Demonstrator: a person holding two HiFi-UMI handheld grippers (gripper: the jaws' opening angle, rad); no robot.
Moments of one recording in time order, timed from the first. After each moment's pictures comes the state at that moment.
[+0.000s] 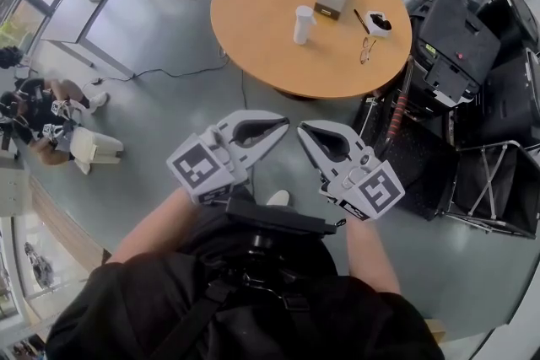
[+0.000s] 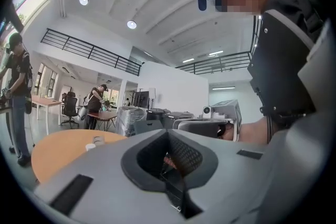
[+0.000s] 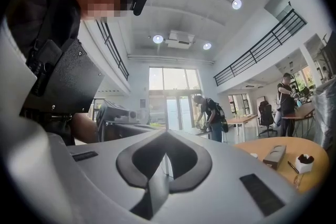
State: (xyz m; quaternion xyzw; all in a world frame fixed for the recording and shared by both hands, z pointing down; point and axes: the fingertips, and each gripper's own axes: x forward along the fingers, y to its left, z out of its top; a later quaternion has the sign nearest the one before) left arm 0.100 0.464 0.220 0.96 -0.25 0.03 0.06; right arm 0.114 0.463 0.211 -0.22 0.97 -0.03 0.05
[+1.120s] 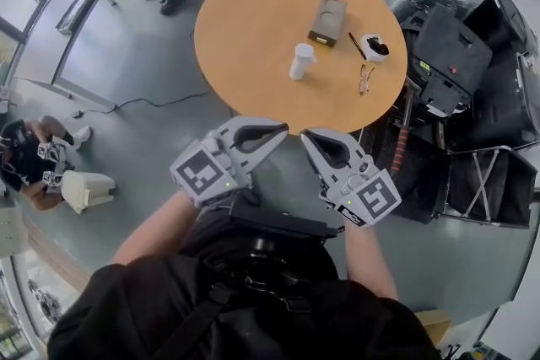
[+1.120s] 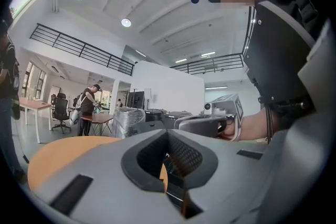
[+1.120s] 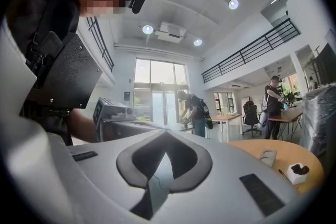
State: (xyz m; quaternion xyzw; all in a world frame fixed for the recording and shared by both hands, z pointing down) left arm 0.004 0.257 0.235 0.98 -0.20 0.03 0.04; right arm 0.023 0.256 0.228 -0.30 0.95 -0.03 0.01
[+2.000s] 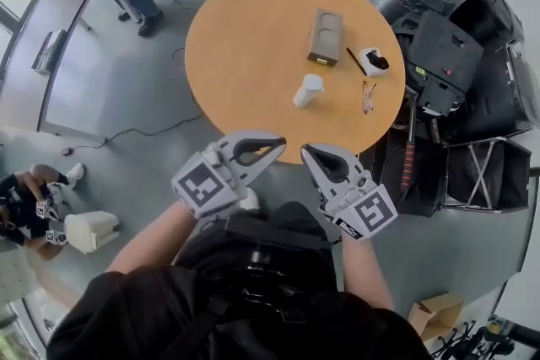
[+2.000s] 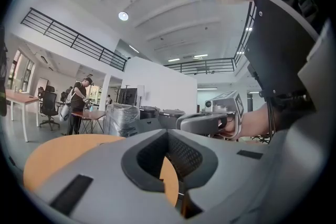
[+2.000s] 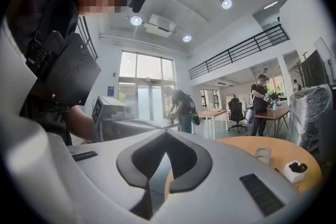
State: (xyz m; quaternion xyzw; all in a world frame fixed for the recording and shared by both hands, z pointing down) left arm -0.083 0.113 0.261 0.99 -0.13 0.04 0.05; right arm -0.058 0.117 0.253 -0.37 0.93 -0.05 -0.01
